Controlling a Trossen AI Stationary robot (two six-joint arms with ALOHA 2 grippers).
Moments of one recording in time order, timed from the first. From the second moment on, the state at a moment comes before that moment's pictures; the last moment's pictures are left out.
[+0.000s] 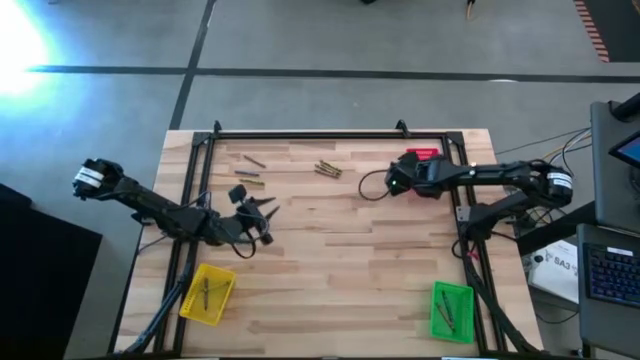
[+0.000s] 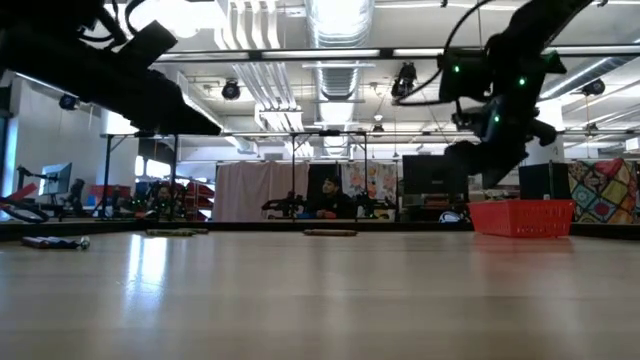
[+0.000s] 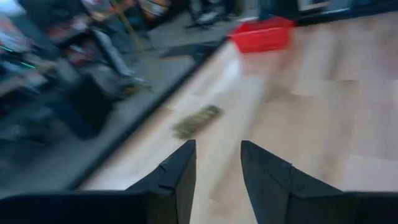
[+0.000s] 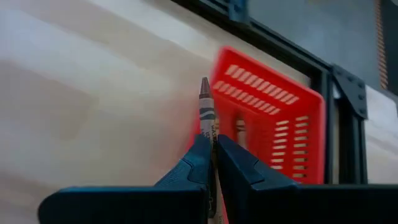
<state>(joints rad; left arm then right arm) -0.30 1.14 0.32 0.42 -0.95 0.00 -0.35 1.34 0.73 -0.69 0.69 0.70</state>
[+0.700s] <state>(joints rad) 0.16 1.14 0.32 0.52 -0.37 0.07 -0.54 1.36 0.64 -0.61 0.72 0.64</state>
